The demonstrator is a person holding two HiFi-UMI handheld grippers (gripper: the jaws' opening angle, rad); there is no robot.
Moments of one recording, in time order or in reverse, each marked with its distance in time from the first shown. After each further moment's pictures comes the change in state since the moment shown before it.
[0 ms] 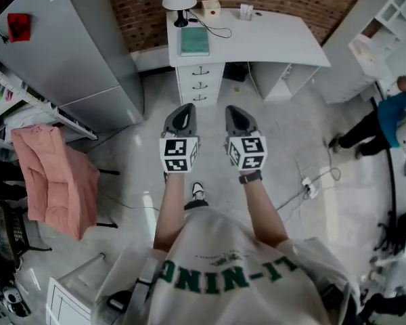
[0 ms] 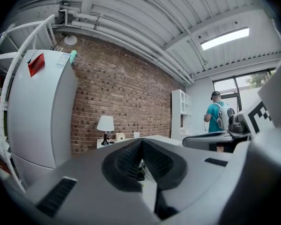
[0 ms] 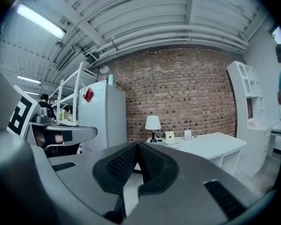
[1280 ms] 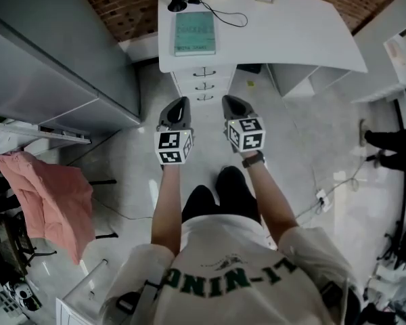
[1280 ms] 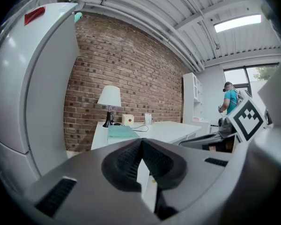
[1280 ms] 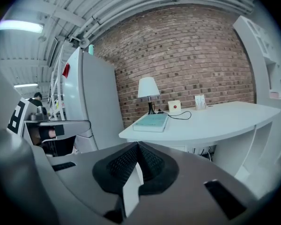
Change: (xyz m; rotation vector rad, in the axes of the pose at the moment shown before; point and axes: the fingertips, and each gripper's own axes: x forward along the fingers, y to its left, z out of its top) left arm 0.275 0.111 -0.164 -0.018 0.109 0.058; right arm 0.294 -0.139 -0.183 0.104 0.223 0.134
